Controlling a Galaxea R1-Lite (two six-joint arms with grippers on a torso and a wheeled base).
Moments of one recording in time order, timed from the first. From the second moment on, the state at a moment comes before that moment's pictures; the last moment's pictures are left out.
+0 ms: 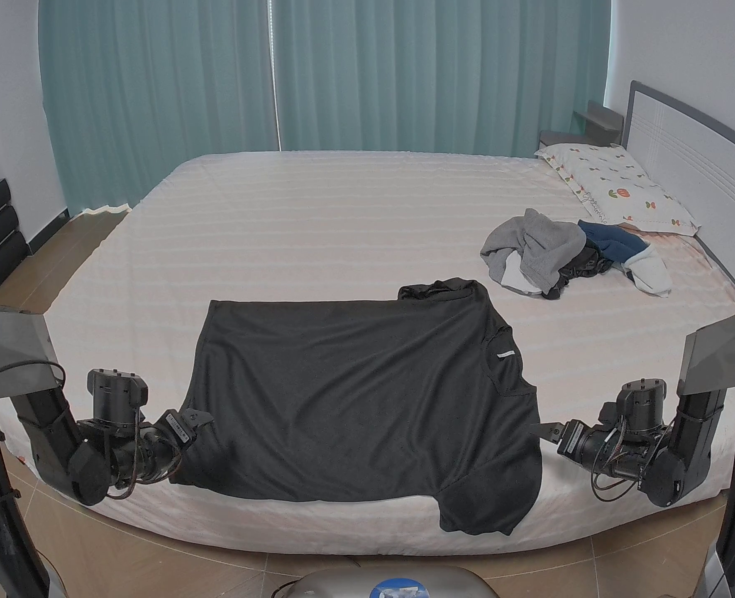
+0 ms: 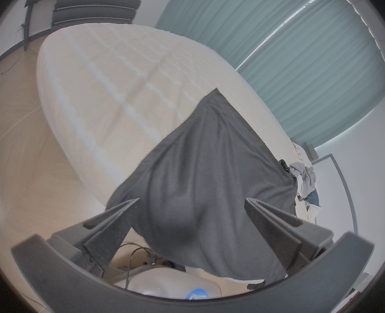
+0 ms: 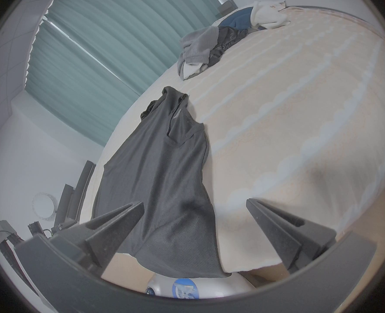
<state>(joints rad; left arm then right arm) -0.09 2.10 -0.38 -1.00 -0.04 -0.84 0.16 2.30 -0.34 -1.35 0.19 0.66</state>
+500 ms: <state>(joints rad) 0.00 2.10 -0.24 -1.10 -0.20 -0.77 0.19 2.44 -0.30 -1.55 0.23 0.58</state>
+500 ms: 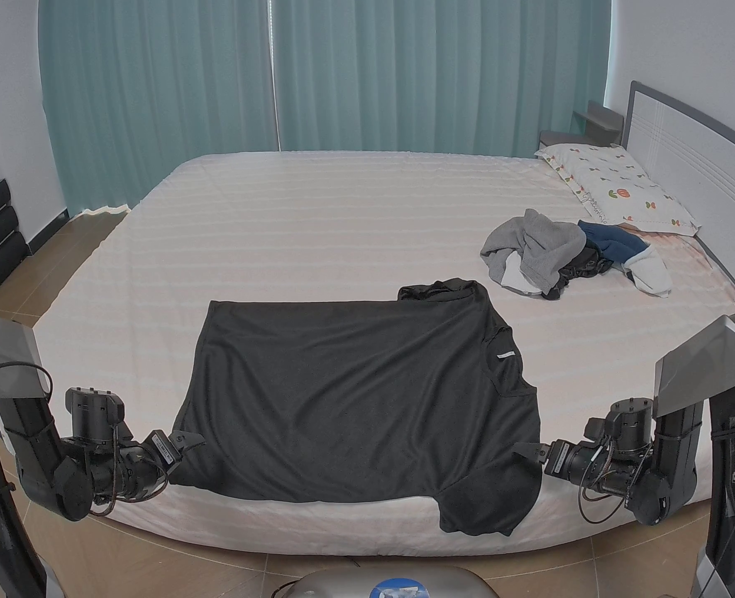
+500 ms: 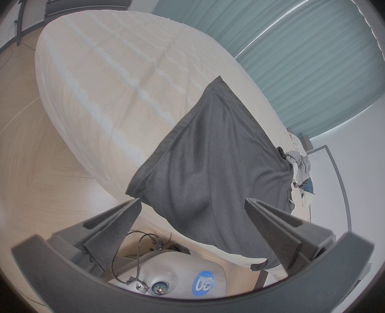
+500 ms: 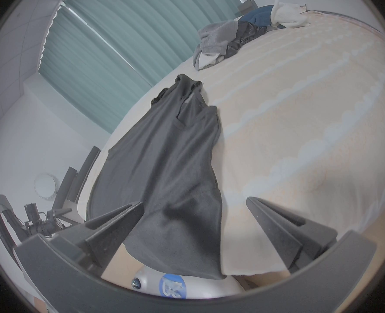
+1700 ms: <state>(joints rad) 0.02 2.17 -0.19 -1.12 -0.19 -0.64 0.16 2.41 -0.07 -1.55 0.32 0.40</state>
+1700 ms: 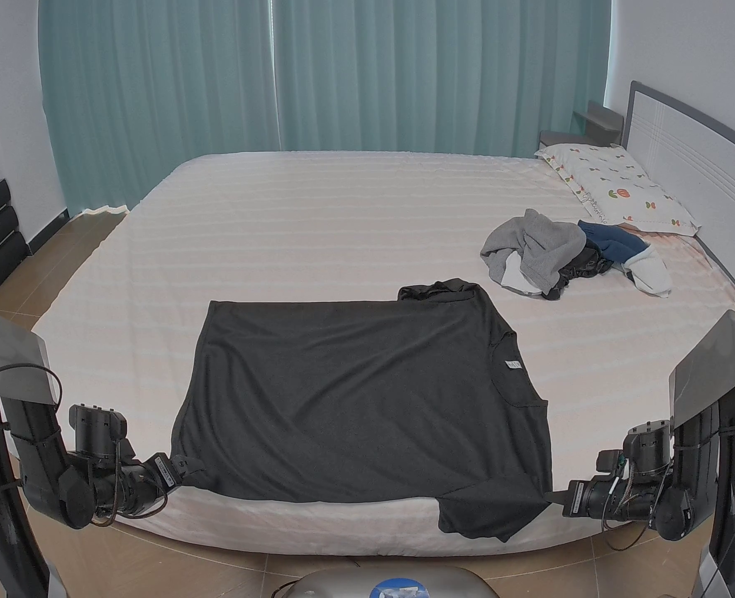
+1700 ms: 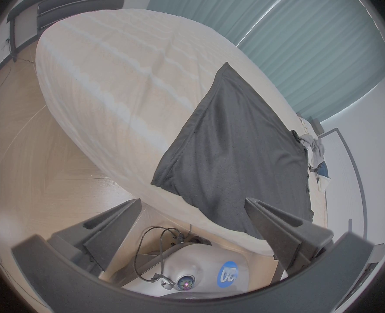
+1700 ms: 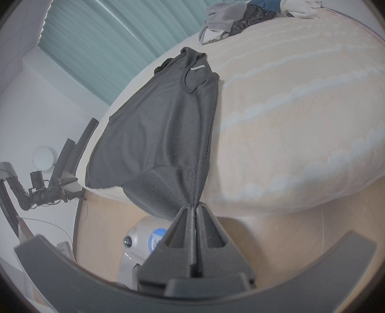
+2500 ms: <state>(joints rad) -0.01 2.29 -0.20 -1.28 -0.13 -0.55 0.12 2.41 -0.08 -1.55 0.33 0.40</state>
